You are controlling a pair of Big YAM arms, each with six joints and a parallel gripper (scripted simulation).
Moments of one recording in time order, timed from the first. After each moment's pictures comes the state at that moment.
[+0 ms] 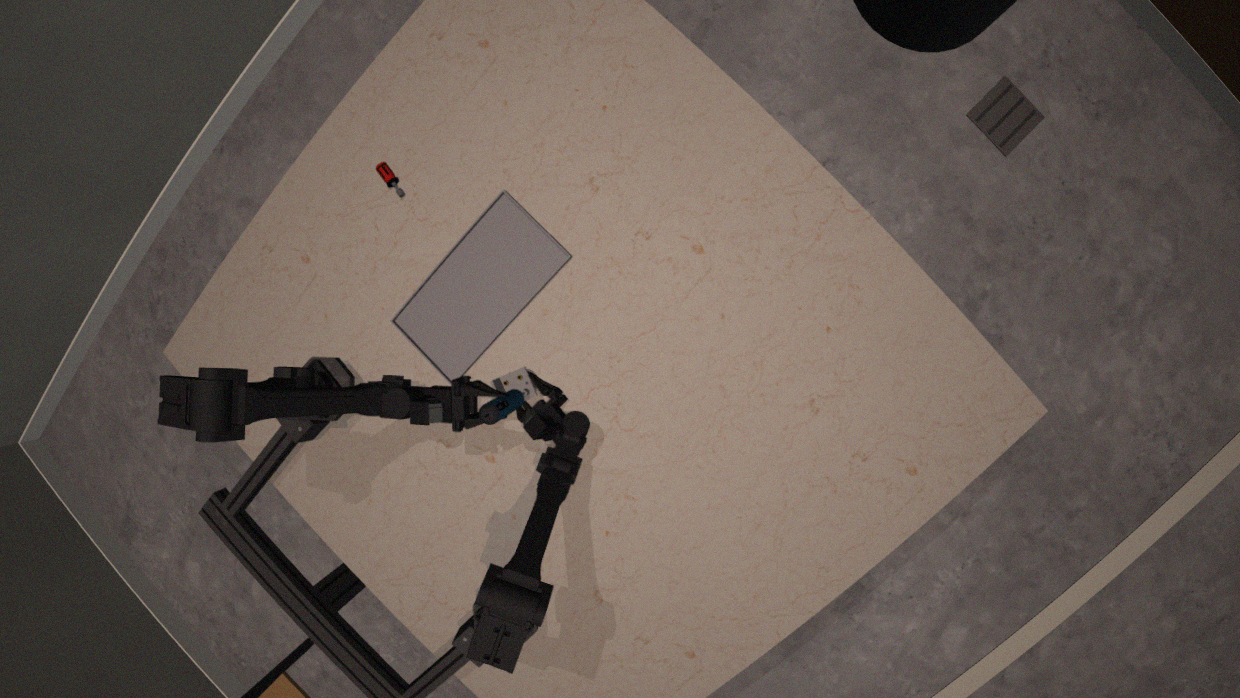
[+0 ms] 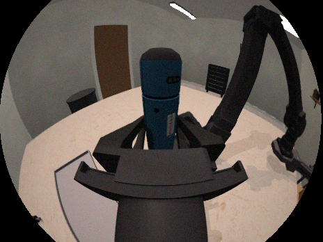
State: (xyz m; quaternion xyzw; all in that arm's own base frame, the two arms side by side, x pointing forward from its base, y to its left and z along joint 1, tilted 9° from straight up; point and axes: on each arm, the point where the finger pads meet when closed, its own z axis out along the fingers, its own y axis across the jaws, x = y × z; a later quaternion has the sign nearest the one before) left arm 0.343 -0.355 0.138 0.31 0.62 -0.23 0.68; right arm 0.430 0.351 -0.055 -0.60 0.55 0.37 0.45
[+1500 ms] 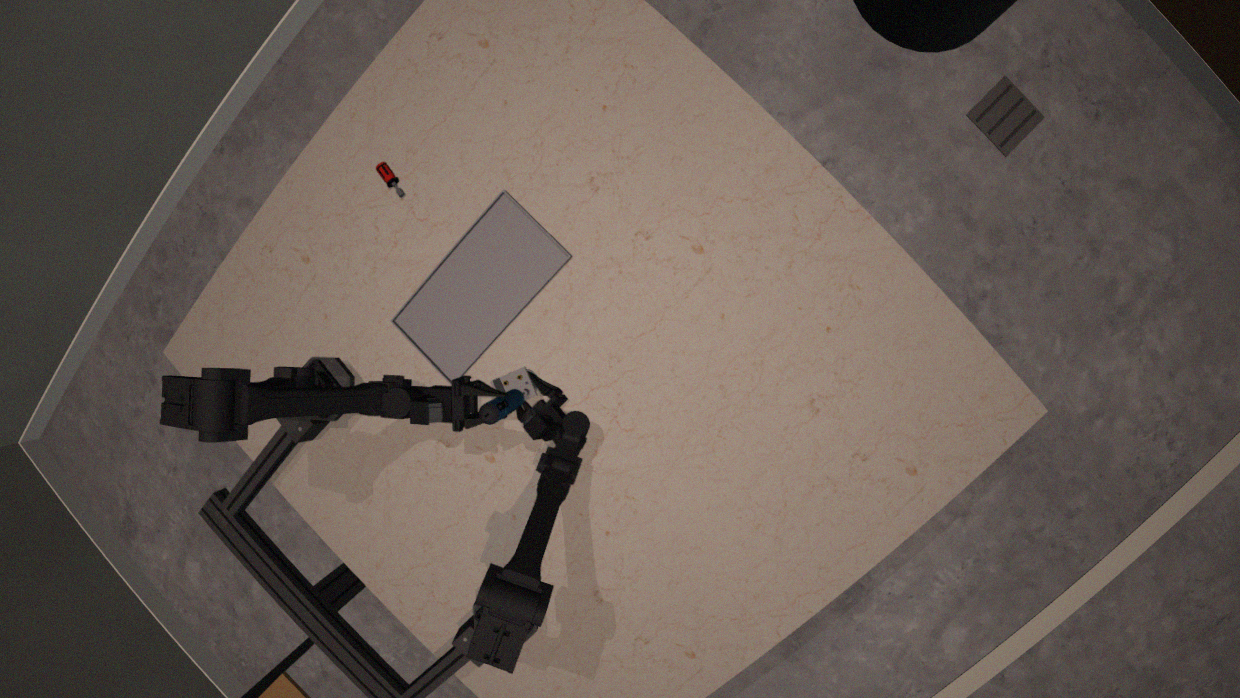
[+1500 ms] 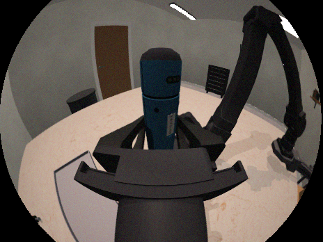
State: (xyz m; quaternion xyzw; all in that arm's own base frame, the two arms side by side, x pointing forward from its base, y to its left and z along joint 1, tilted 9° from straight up) left arm 0.343 -0.355 0.137 0.31 0.61 -0.23 0.69; right arm 0.430 0.351 -0.055 -0.60 0.55 0.37 0.45
